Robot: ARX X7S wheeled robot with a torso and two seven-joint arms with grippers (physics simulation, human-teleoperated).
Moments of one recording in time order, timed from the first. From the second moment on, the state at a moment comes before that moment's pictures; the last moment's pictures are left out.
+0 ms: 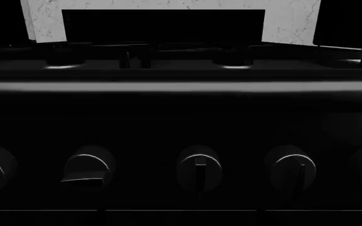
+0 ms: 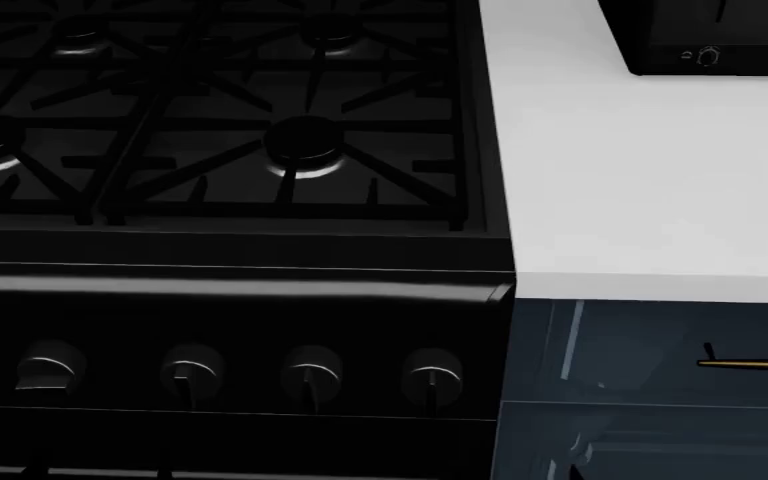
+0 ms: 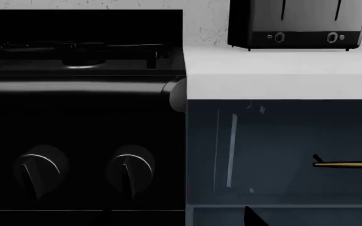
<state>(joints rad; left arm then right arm) 0.00 0.00 0.00 0.00 0.00 0.00 0.00 0.00 0.00 0.00 0.00 0.00 0.00 0.00</state>
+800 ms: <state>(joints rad) -0.09 -0.10 0.00 -0.54 -0.02 0.21 -0.13 0.12 0.14 -0.16 -0.33 0.03 0.28 0.20</state>
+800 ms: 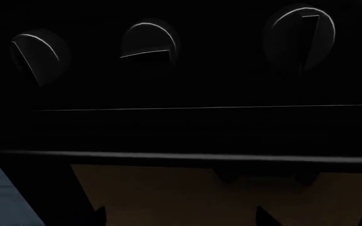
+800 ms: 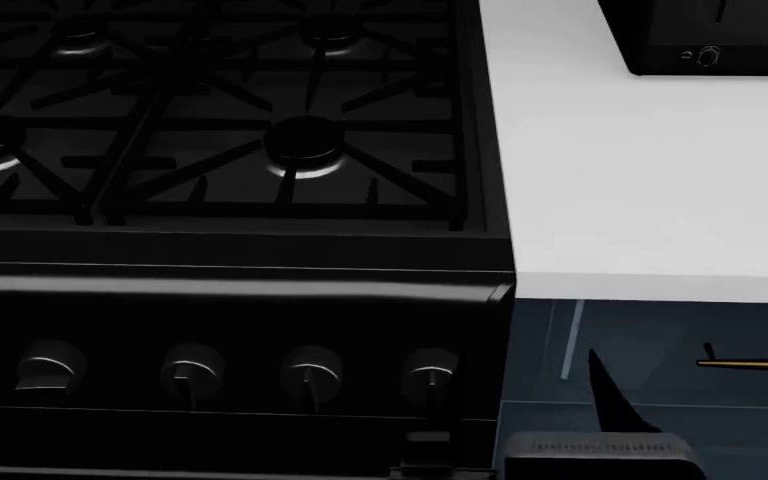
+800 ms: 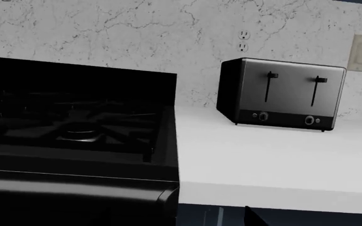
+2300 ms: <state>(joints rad) -0.03 -0.13 -0.13 -1.31 -0.01 0.09 -0.28 1.41 0.04 -0.12 -0.36 0.14 1.26 0.13</state>
